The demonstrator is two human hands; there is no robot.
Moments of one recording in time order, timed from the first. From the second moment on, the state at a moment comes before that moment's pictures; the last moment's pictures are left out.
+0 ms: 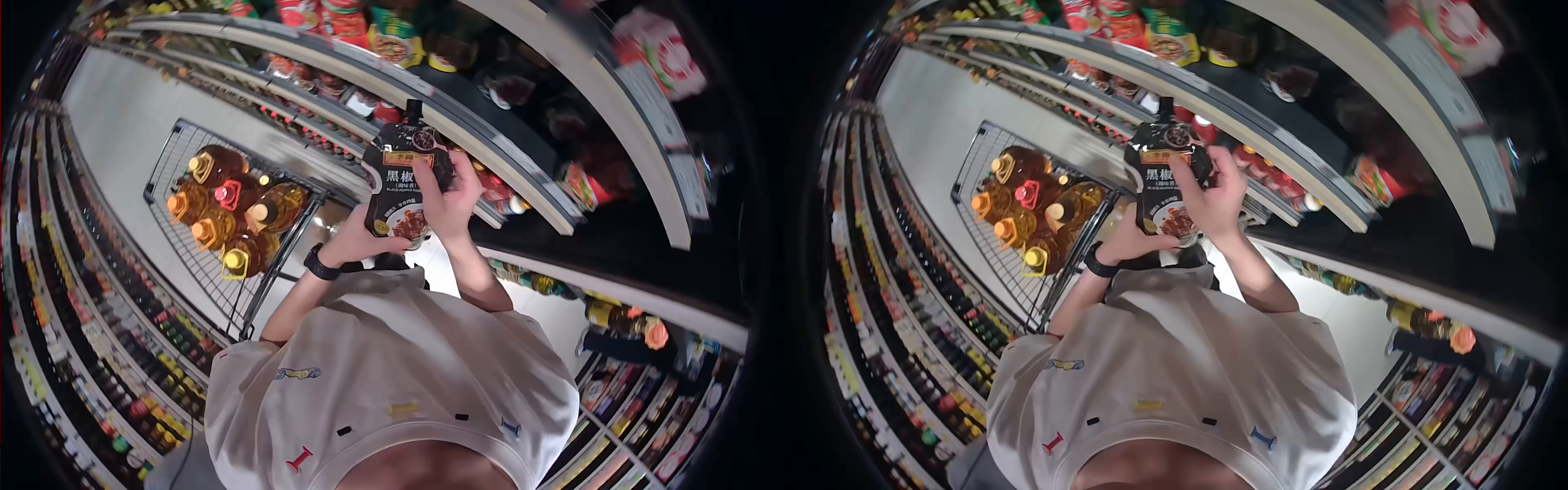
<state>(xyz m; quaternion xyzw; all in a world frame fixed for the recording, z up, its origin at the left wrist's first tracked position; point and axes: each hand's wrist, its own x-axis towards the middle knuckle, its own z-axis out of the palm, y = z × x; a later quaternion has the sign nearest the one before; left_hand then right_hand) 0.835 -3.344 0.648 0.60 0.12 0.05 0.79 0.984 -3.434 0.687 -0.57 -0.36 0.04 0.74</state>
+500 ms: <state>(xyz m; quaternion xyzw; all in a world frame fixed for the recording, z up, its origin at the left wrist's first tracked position) 0.602 -3.038 0.548 0.46 0.24 0.26 0.81 0.857 -3.112 0.663 -0.52 -0.54 0.40 0.52</state>
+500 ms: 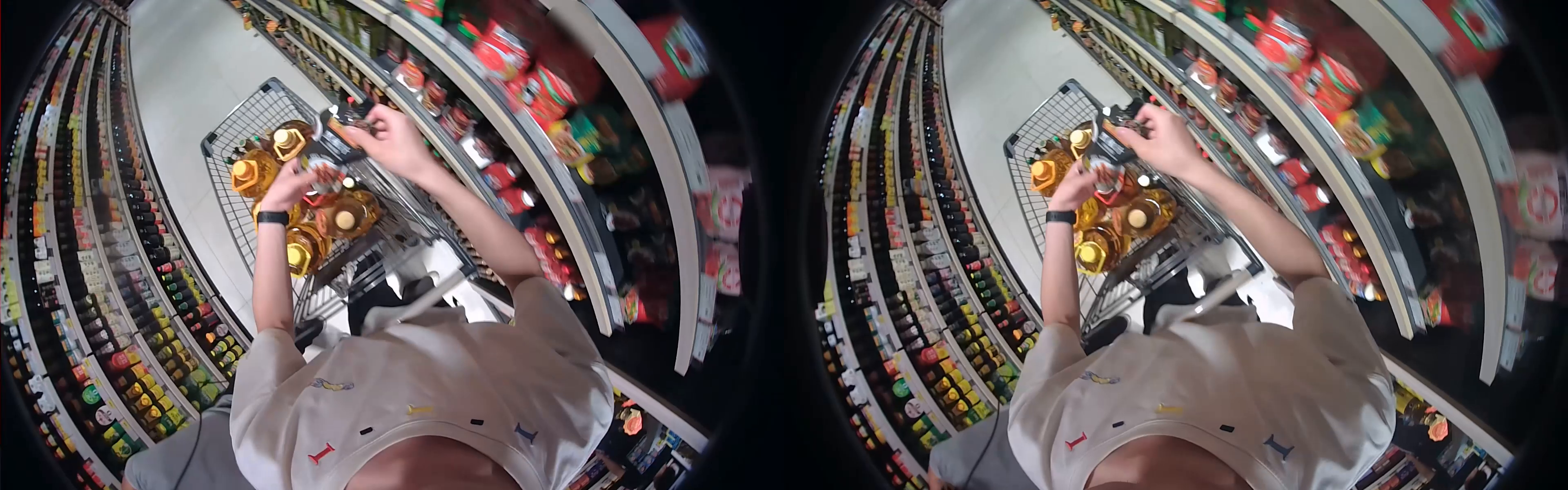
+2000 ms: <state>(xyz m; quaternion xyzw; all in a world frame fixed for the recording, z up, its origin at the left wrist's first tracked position) 0.502 -2.918 0.525 0.75 0.44 0.16 0.47 0.814 -2.928 0.474 -0.61 -0.69 0.23 0.33</state>
